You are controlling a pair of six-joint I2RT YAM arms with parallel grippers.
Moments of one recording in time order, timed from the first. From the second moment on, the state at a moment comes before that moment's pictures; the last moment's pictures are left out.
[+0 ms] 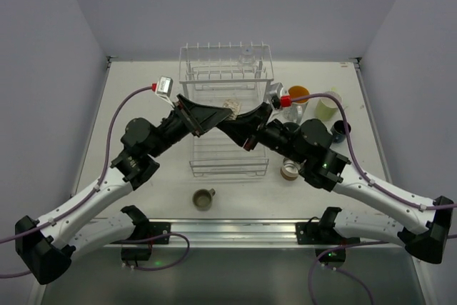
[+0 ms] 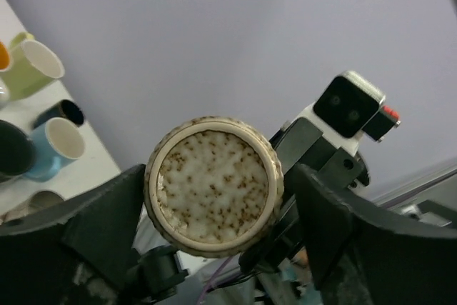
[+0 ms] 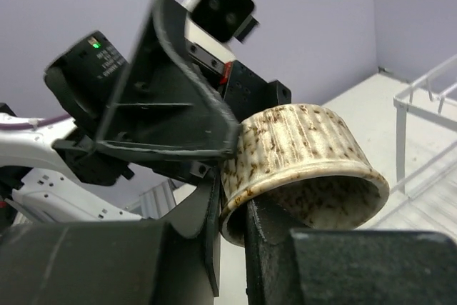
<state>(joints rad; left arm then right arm) -0.71 0.93 0.79 0.44 0.26 -1.19 0.99 1.02 0.96 0.30 -0.11 0.38</state>
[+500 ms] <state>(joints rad) -0.71 0.62 0.92 -0.19 -0.14 -0.64 1.29 1.11 0.96 -0.32 -0.05 0.49</state>
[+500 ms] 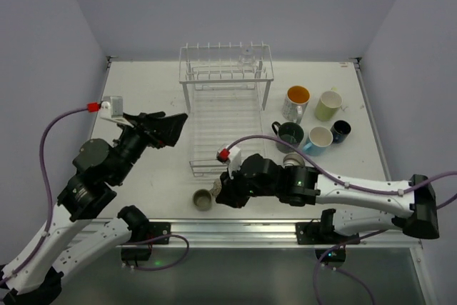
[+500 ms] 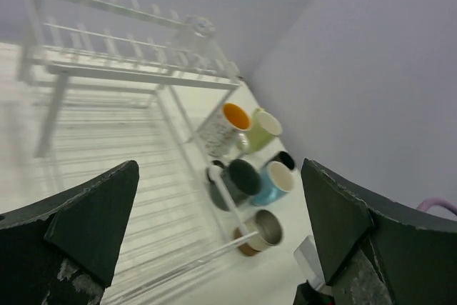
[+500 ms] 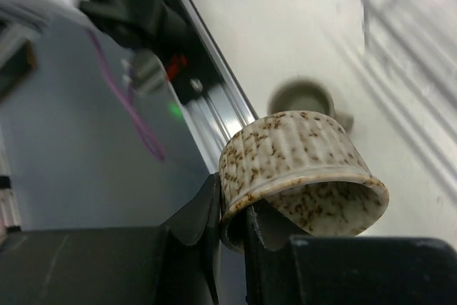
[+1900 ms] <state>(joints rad) -0.71 0.56 0.81 -0.42 -0.45 -0.38 1.34 1.23 0.92 -0.43 0.15 0.61</state>
